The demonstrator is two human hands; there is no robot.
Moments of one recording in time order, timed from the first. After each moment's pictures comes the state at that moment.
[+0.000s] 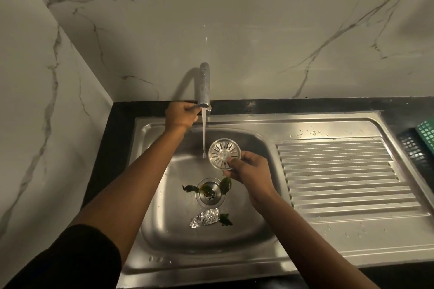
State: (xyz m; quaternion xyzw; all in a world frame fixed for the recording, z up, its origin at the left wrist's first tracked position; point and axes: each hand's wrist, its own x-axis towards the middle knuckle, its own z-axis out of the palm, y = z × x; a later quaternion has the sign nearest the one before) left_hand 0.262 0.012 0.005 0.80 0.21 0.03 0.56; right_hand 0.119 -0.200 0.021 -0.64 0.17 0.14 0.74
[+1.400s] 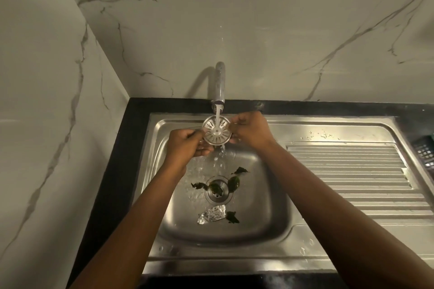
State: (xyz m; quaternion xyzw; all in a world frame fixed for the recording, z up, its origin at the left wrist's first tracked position) left_hand 0.149 0.016 0.020 0.67 0.22 -0.04 0.71; right_hand 0.209 -0.175 0.064 -0.83 -0.01 0.15 0.54
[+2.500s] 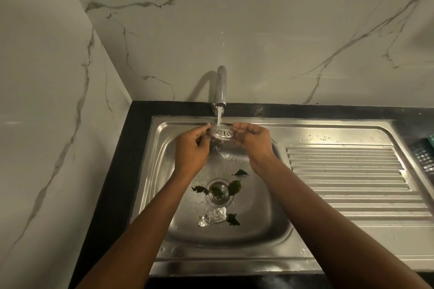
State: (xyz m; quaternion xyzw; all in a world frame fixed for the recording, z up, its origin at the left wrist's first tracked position) left_hand 0.139 0.001 0.015 0.82 0.09 0.14 0.54; right_hand 0.182 -0.172 0.045 -0.68 0.15 0.11 0.71
